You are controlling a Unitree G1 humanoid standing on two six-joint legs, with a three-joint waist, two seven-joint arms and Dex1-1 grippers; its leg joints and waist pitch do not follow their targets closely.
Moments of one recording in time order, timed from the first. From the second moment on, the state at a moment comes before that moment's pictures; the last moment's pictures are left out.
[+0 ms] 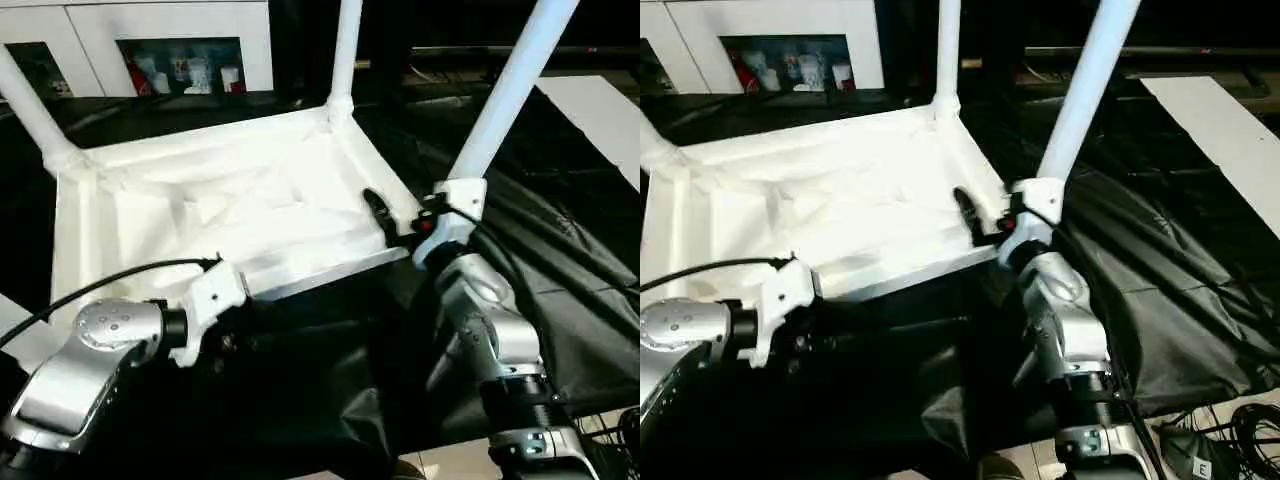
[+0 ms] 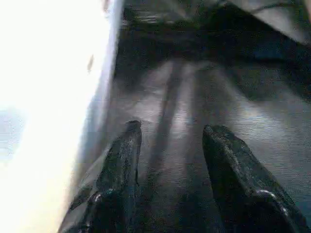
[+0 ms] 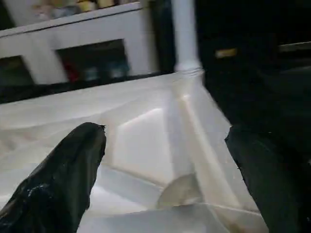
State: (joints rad) left arm -0.17 0.62 -0.14 -0.20 -0.17 0.47 -1.01; right arm -0.45 -0.07 -0.06 0.30 0.26 0.10 0.29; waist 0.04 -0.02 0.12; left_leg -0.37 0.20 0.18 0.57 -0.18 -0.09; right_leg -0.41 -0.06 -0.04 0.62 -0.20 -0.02
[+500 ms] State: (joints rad) left arm -0.16 0.62 -0.14 -0.19 -0.18 0.42 -1.00; right arm -0.53 -0.21 -0.13 0.51 0.22 -0.01 0.21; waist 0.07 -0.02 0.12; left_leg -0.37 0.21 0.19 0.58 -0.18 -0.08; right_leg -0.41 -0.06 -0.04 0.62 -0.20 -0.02
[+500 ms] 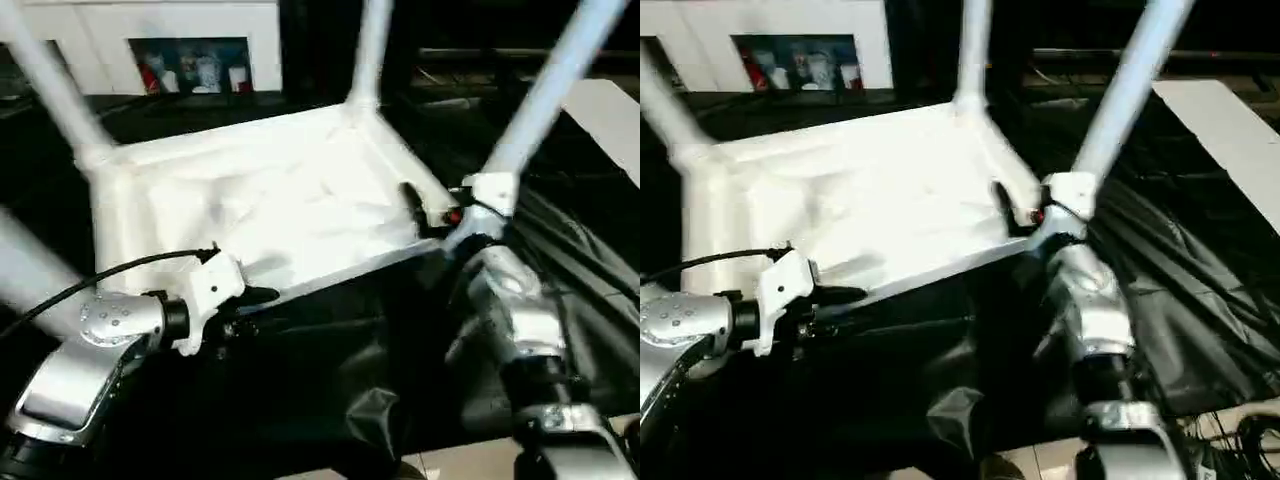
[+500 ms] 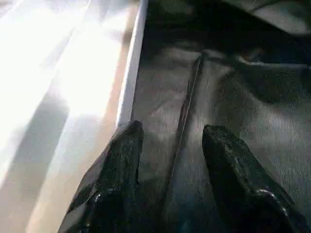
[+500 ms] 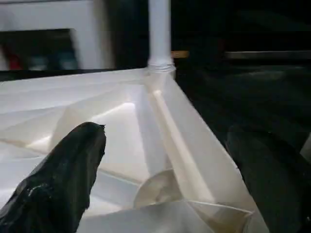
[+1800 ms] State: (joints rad) left arm 0.15 0.94 0.24 -0.27 -0.60 0.61 -1.35; right arm -0.33 -0.15 -0.15 0.46 0.16 -0.10 0.10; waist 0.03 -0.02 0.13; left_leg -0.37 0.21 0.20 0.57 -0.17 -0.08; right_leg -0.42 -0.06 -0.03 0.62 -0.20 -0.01
